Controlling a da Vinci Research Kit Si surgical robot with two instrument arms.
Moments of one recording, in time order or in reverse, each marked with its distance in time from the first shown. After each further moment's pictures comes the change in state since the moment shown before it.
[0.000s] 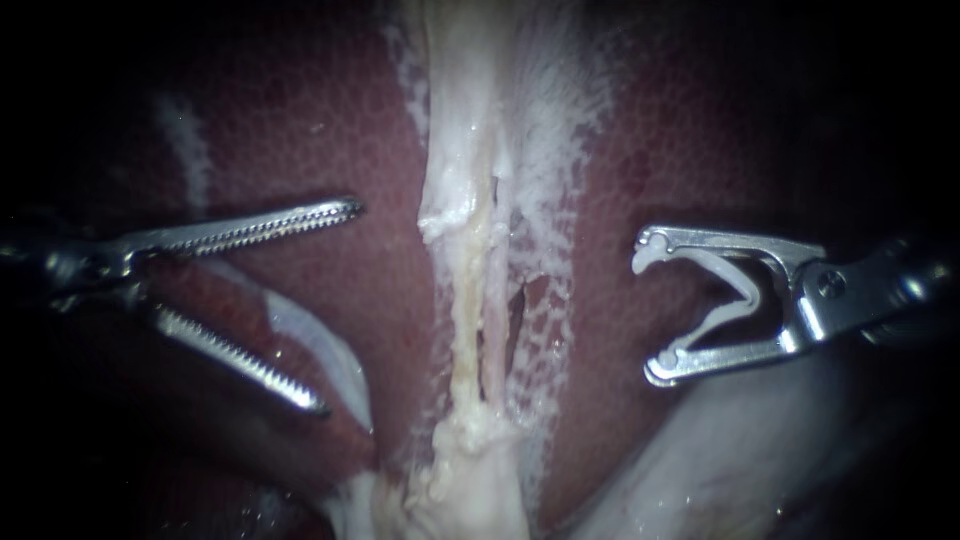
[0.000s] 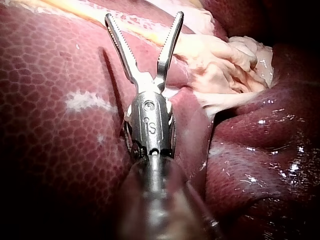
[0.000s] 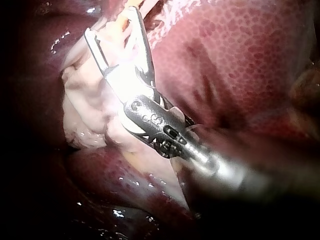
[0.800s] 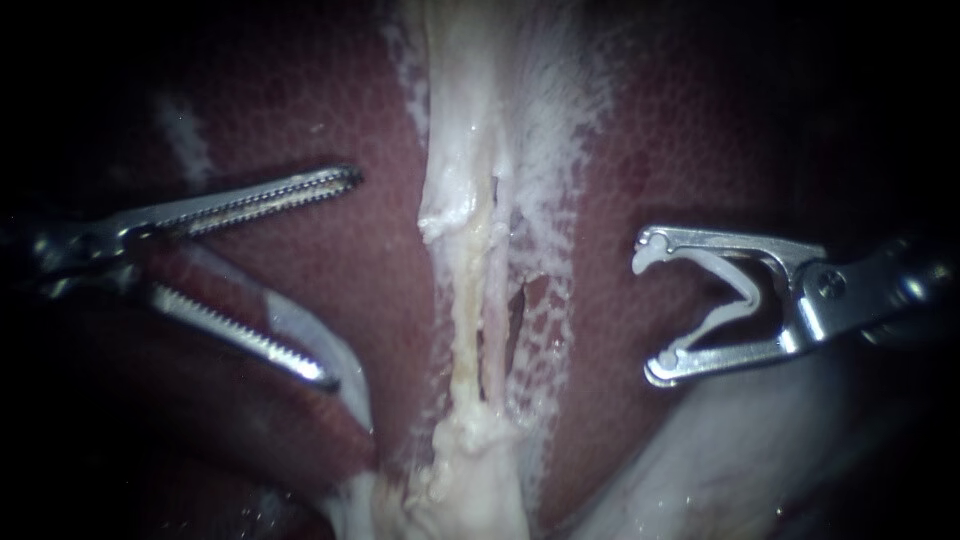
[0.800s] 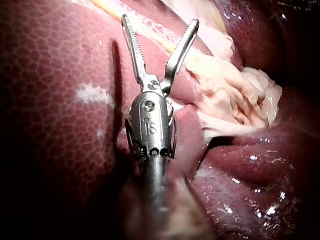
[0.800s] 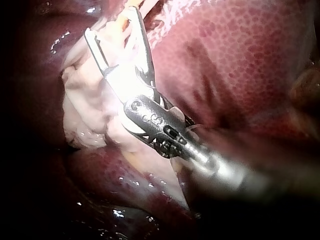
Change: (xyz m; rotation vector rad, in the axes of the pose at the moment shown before) right arm 0.000 0.000 0.000 0.000 0.000 0.000; left arm -0.002 0.000 0.001 -0.137 0.019 -0.163
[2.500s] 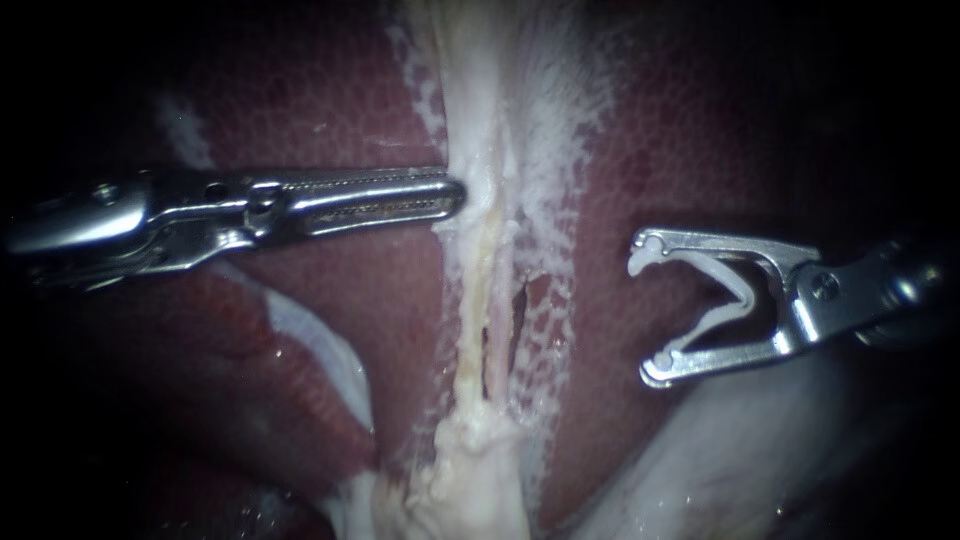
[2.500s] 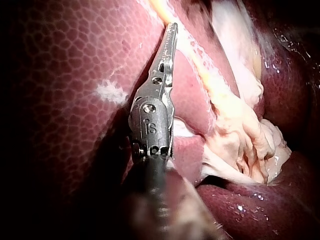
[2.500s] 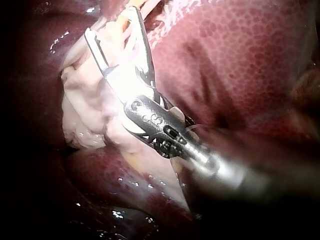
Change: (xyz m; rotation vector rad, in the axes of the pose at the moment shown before) right arm -0.001 0.000 0.000 -0.001 -0.001 -0.003; left arm 0.004 0.003 0.004 -0.223 0.113 -0.199
